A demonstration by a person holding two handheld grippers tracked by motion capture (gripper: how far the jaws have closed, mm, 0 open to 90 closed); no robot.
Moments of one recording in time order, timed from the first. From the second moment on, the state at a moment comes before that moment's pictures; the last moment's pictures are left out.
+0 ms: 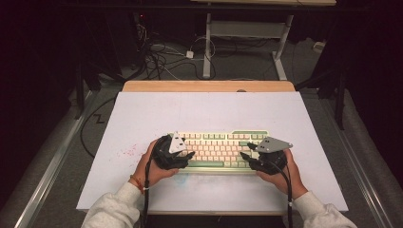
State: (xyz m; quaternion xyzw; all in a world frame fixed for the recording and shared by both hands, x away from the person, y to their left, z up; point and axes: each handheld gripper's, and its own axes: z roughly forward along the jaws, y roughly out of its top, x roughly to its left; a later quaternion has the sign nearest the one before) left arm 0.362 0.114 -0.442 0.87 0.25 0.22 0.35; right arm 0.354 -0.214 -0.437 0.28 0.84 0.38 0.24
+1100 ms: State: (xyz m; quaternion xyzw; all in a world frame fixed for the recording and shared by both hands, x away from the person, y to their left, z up) left arm 0.357 0.112 -0.445 0.87 0.23 0.25 0.35; right arm 0.356 -0.204 -0.438 0.29 0.83 0.38 0.29
